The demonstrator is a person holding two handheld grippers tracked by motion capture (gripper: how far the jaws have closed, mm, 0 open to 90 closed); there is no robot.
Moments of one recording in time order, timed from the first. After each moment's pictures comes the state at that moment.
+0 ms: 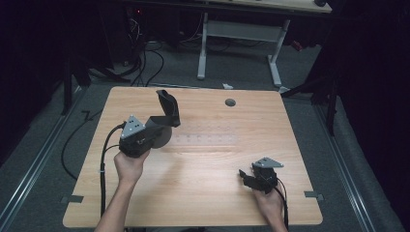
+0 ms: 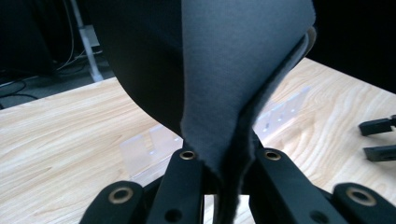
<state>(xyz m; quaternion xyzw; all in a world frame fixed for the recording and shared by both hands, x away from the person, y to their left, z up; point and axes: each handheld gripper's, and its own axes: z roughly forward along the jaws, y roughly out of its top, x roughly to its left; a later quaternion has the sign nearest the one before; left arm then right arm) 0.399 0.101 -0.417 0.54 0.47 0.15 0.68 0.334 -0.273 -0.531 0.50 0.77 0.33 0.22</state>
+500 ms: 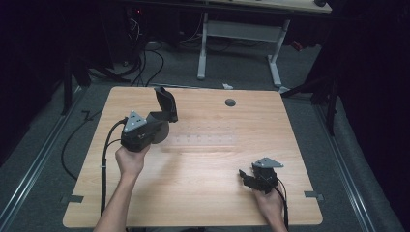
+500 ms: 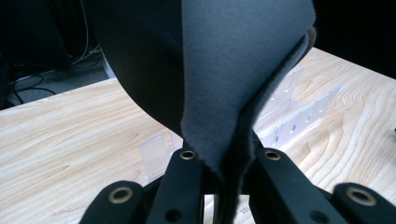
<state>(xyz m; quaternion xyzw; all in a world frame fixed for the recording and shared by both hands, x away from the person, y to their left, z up) 0.421 0.100 -0.424 0.53 0.48 0.17 0.67 0.334 -0.272 -0.531 0.50 0.77 0.33 0.22</state>
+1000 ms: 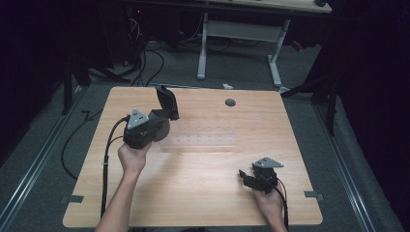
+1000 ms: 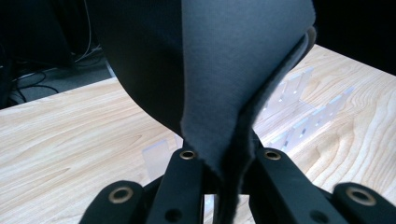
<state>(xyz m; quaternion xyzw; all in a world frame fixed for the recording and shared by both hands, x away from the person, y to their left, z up) 0.431 0.097 -0.427 0.53 0.49 0.18 0.67 0.333 -0.272 -0.531 0.50 0.77 0.33 0.22</state>
